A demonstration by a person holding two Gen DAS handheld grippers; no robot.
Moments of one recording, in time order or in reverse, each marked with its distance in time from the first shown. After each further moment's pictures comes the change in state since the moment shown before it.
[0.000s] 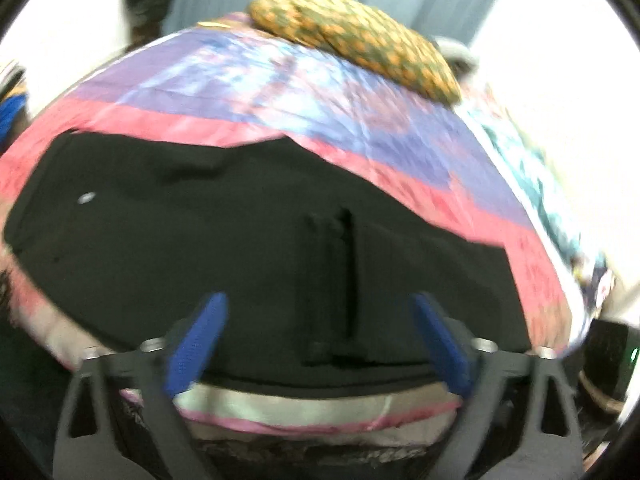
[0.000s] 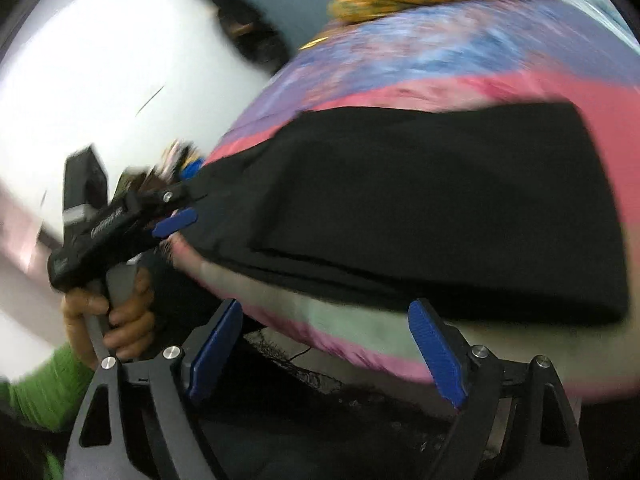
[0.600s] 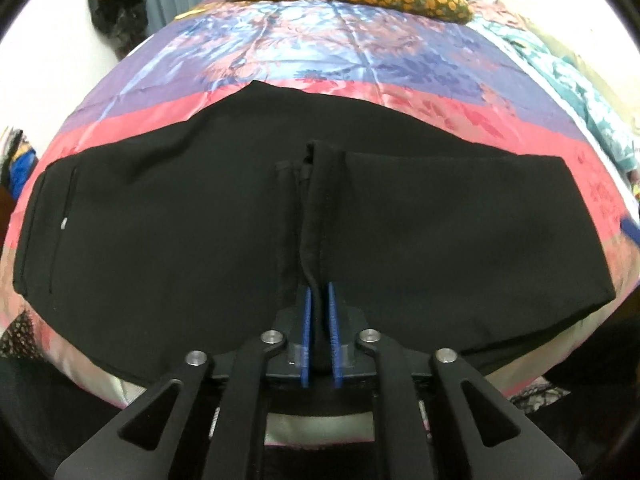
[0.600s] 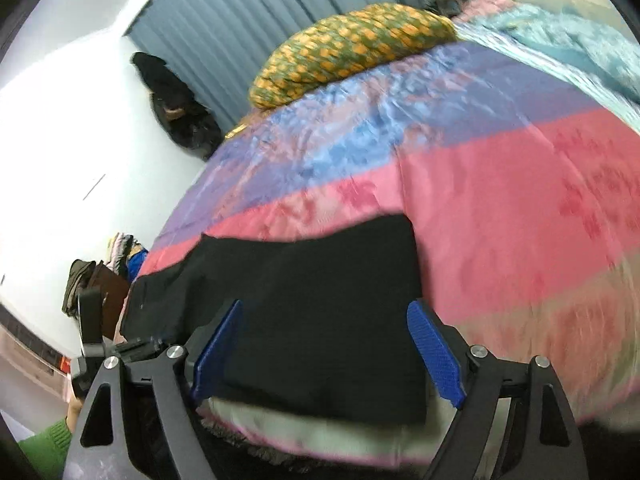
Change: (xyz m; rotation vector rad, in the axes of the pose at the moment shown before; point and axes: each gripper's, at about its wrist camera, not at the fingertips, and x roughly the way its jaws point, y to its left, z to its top) left arm 0.060 -0.035 -0.008 0.183 0.139 0.232; right arm -0.068 -0.070 0.075 0.049 -0.271 -0.166
